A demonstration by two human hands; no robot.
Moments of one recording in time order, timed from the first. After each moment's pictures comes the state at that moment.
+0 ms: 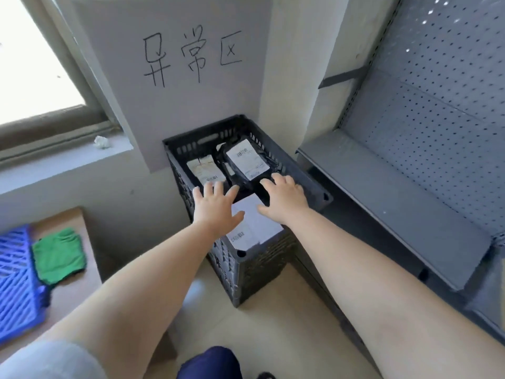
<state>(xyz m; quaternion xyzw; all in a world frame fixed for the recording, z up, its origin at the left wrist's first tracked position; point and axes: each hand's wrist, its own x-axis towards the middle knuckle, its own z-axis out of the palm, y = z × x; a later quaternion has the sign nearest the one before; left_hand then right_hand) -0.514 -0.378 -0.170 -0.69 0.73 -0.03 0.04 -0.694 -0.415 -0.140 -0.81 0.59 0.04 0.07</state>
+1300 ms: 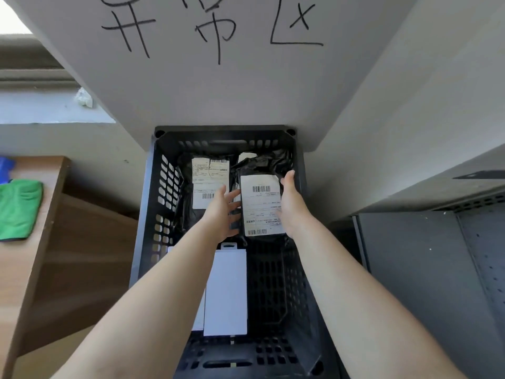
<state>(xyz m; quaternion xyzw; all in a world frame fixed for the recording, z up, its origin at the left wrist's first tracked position) -0.542 -0.642 -0.261 -0.64 -0.11 0.60 -0.47 -0.661 -0.737 -0.230 -0.40 0.57 -0.04 0.72</state>
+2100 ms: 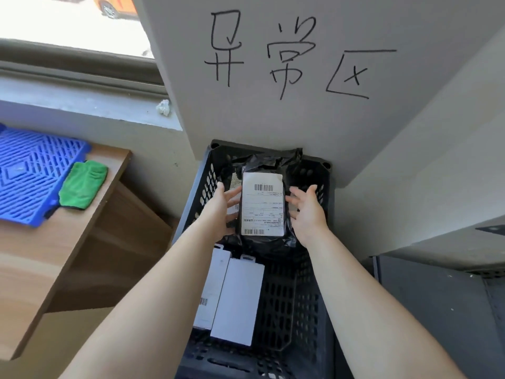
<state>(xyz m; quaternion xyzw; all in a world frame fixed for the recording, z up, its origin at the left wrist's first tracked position) -0.499 -0.590 -0.223 -0.65 -0.11 0.49 -0.57 -0.635 -0.730 -0.220 -0.42 0.47 -0.12 0.76</state>
